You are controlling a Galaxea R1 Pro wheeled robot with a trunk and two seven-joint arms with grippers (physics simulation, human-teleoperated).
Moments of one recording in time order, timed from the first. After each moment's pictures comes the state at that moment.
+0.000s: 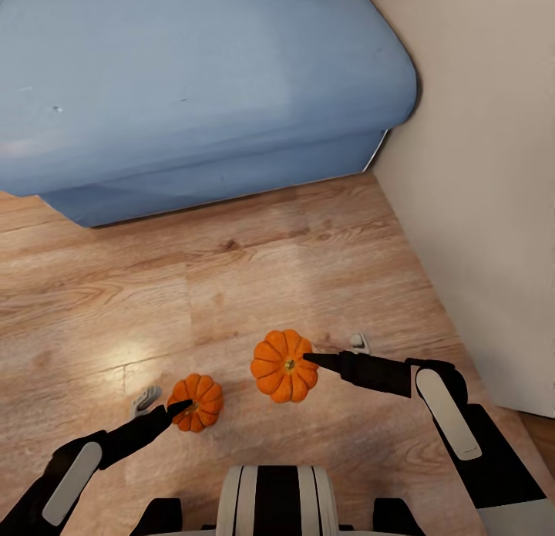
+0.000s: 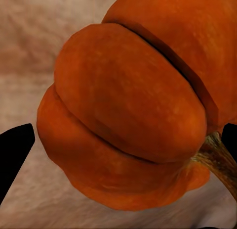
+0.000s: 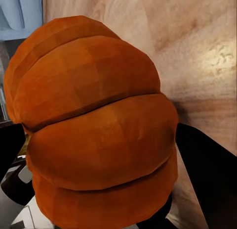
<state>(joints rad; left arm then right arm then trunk) -0.33 0.26 0.03 -1.02 0.81 0.62 -0.35 -0.49 -0.19 0.12 -1.44 -0.85 1.04 0.53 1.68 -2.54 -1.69</state>
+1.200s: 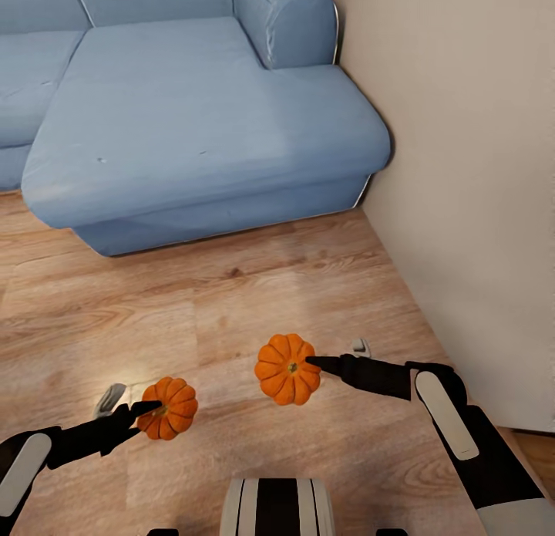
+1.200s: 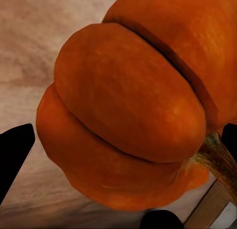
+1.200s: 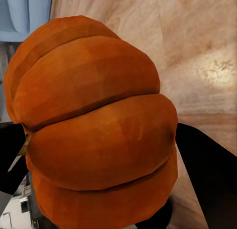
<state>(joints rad) -0.33 0.34 0.23 -1.06 0.84 0.98 -0.34 -0.49 -0.19 0.11 -1.39 -0.83 1.04 0.53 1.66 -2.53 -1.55</state>
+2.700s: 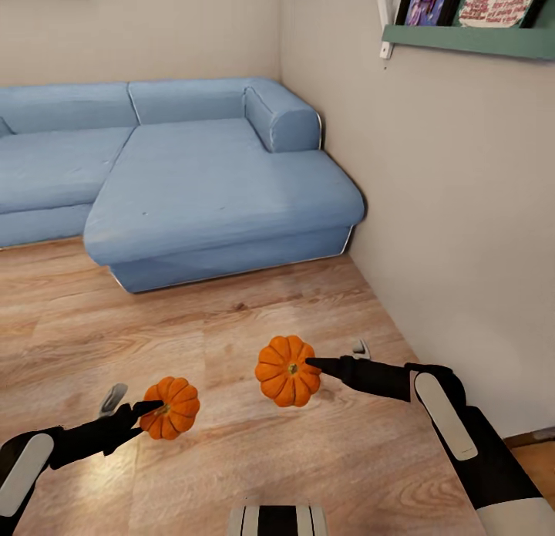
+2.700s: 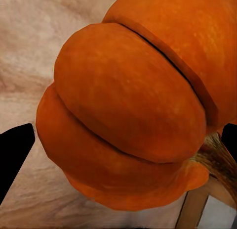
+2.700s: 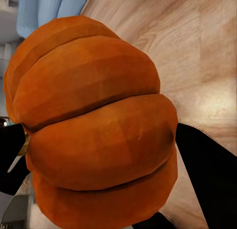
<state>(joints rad) -0.33 0.33 0.23 -1.06 0.85 0.98 -0.34 -0.49 -0.19 0.11 -1.37 -0.83 1.04 0.53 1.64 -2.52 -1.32</state>
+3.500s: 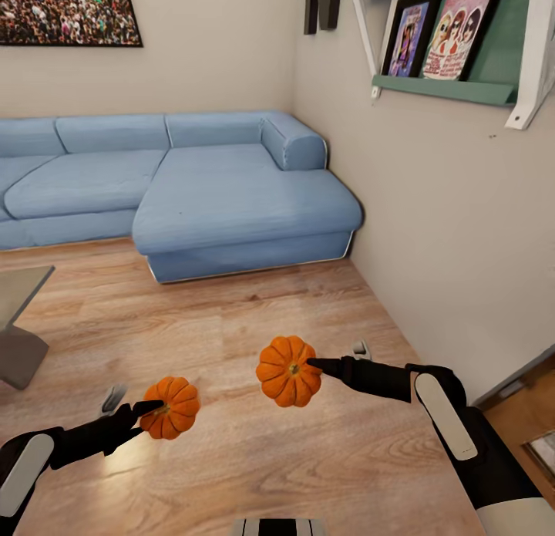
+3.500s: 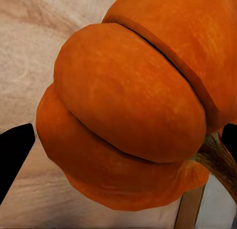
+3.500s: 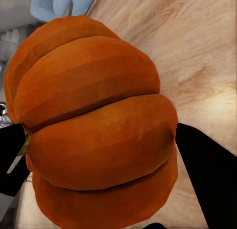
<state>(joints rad) -0.33 0.33 0.23 -1.06 0.85 0.98 -0.34 -0.49 -0.19 0.11 -1.35 -0.83 1.03 0.54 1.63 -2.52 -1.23</state>
